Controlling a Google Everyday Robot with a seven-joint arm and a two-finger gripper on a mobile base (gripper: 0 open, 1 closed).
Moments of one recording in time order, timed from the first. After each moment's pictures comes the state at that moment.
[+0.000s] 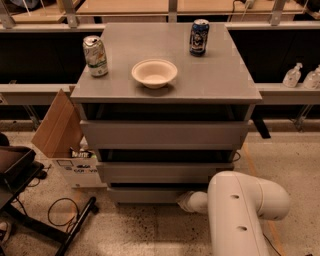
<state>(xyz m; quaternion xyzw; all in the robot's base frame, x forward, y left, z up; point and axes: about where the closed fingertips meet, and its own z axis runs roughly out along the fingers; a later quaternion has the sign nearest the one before) 0.670 -0.119 0.153 -0.40 0.86 0.05 0.30</state>
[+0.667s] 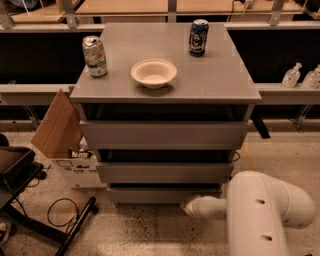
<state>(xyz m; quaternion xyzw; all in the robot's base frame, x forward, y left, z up) 0.634 -0.131 0.180 -0.43 0.85 0.06 0.30</state>
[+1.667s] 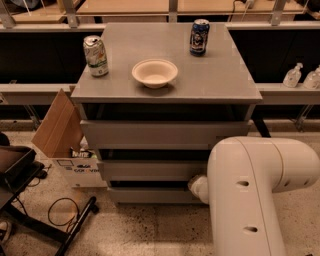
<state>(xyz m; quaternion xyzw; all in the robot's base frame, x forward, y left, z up) 0.672 -0.167 0.327 -0.49 0.80 -0.10 0.35</state>
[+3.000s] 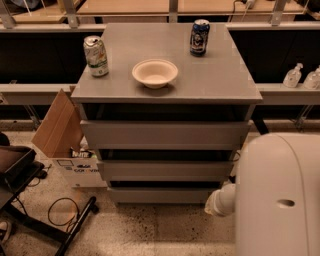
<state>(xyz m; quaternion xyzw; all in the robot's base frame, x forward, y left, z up) 0.538 -0.213 0.347 -0.62 0.77 -0.02 0.18</state>
